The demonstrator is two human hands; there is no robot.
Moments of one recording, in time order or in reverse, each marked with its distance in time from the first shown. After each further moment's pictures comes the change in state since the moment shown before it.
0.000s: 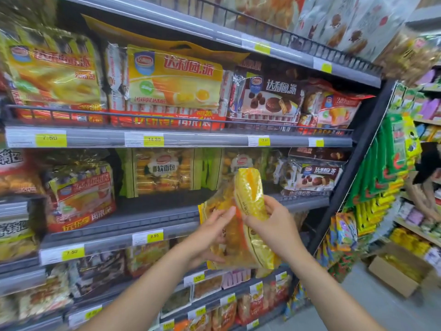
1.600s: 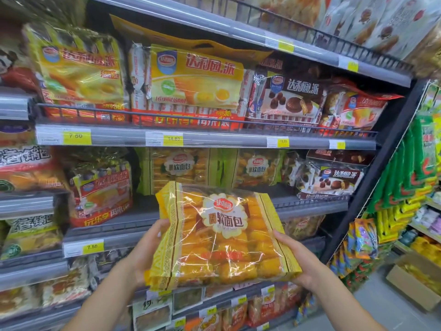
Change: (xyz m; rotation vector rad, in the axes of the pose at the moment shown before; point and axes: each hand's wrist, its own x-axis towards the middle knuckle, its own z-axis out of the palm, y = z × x) left_hand -0.052 -0.033 -0.131 -0.353 0.244 0.026; right_hand 0.001 0.068 0.011 0.864 -0.490 0.640
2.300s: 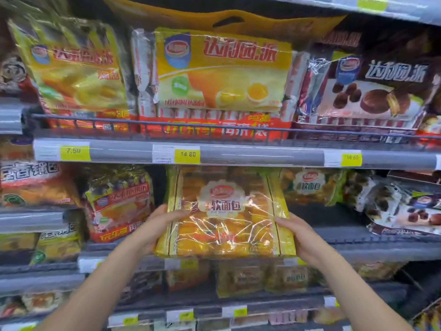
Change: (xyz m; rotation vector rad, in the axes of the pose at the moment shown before) left_hand 0.108 0.076 -0.039 0.390 0.427 0.219; right_hand 0.209 -0.087 0.011 -0.223 -0.141 -0.160
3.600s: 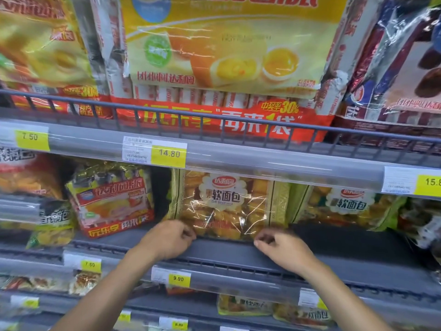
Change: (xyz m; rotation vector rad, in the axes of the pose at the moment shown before) left_hand 0.065 -0.034 0.031 1.118 -0.016 -0.029; right_hand 0.107 0.015 0.007 -1.262 -0.161 -0.161
